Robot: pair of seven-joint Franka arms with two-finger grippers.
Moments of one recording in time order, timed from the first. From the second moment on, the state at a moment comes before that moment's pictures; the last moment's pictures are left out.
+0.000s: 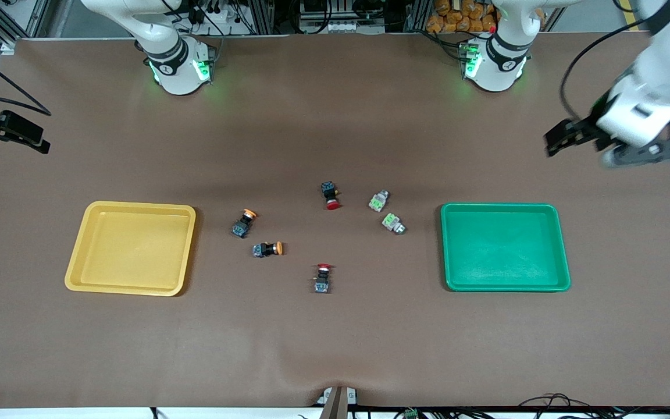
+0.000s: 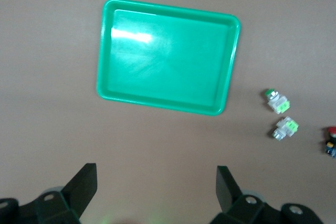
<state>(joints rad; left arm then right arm) 0.05 -0.06 -0.25 -1.78 0.00 1.69 -0.34 0.02 0.01 -0.06 -1.50 0.02 1.45 0.03</state>
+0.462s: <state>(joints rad) 0.04 0.12 -0.45 -1.83 0.00 1.94 -0.79 0.03 0.03 -0.06 -1.50 0.02 1.45 0.03</state>
